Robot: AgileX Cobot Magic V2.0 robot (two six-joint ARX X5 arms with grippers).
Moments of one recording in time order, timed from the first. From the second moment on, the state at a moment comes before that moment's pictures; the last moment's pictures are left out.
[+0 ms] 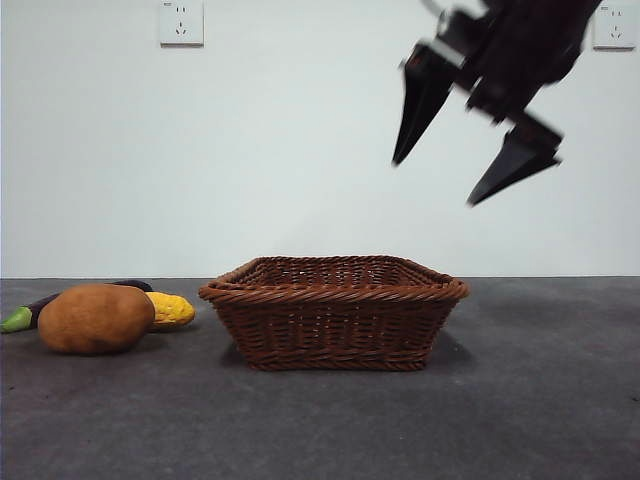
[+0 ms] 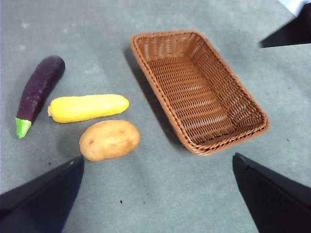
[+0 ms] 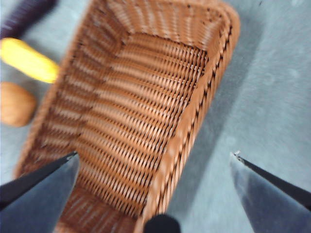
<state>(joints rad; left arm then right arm) -0.02 0.69 0.91 -0.84 0.45 0.02 0.31 1.75 1.49 -0.76 -0.36 0.03</state>
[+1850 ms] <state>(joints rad) -0.02 0.78 0.91 -0.82 0.45 0.02 0.37 2.00 1.52 -0.62 -0.21 0.15</state>
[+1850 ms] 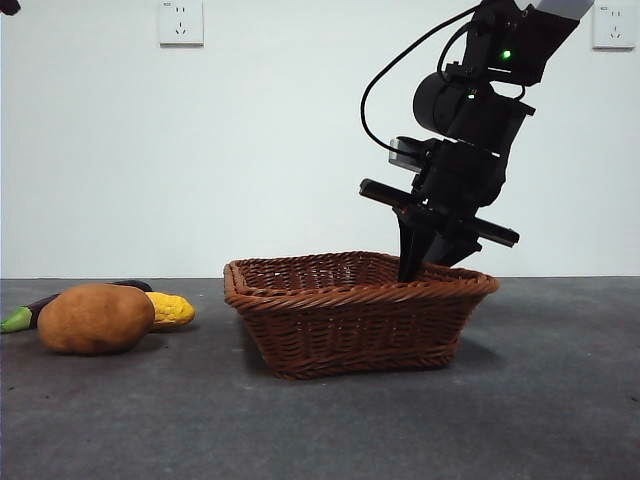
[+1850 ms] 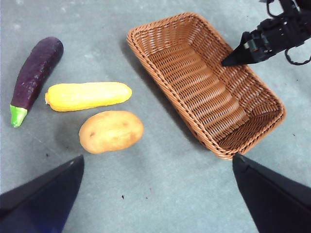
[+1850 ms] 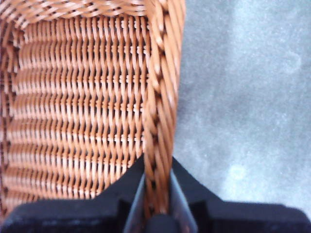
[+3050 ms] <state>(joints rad) -0.20 1.56 1.42 -0.90 0.28 0.48 0.37 1.32 1.52 -1.02 -0.18 -0.09</state>
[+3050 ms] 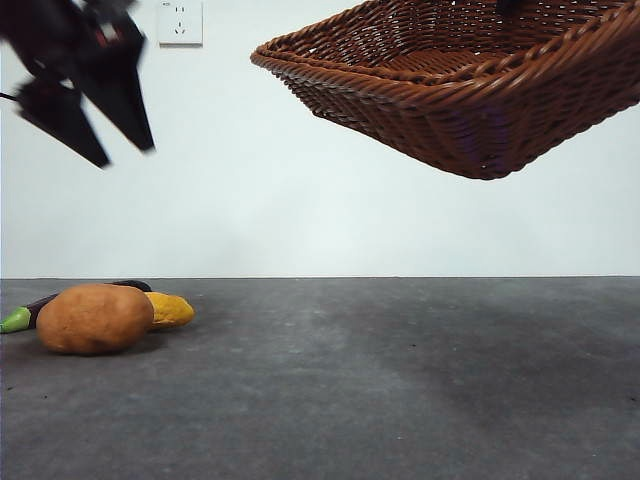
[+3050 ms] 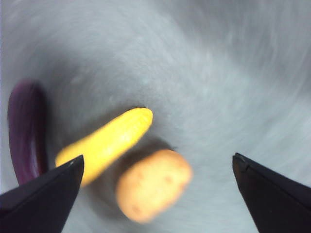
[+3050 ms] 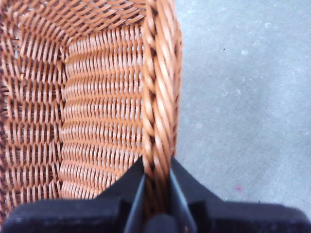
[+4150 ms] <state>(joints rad) -0.28 1.95 1.43 -0.61 0.07 0.75 0.37 1.32 1.52 -1.02 -0.25 -0.11</state>
